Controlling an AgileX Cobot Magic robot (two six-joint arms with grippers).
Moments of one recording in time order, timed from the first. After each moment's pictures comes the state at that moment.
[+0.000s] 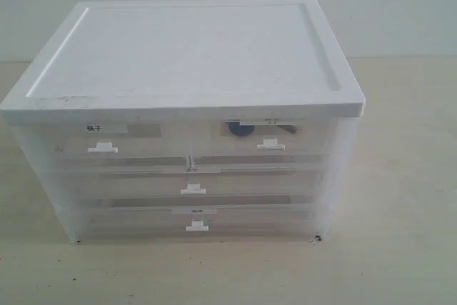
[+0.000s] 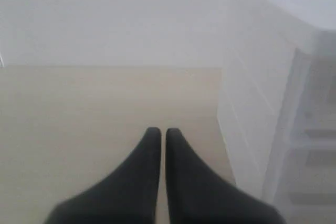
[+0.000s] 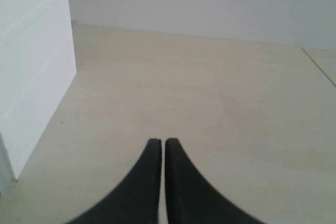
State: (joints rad) left arm 0.06 0.00 0.00 -0.04 0.22 0.06; right arm 0.06 0.00 0.00 -0.08 0.30 -0.01
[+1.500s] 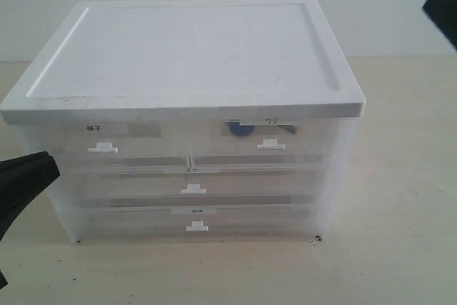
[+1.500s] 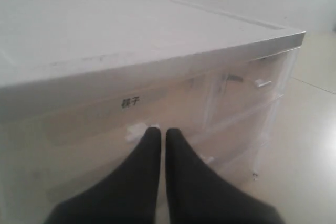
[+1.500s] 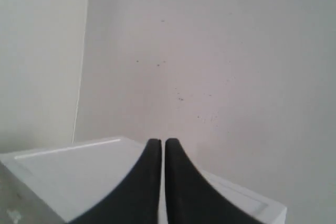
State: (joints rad) left arm 0.06 0.88 -0.03 0.99 -0.95 -0.75; right arm 0.06 0.75 -0.28 -0.87 -0.98 0.67
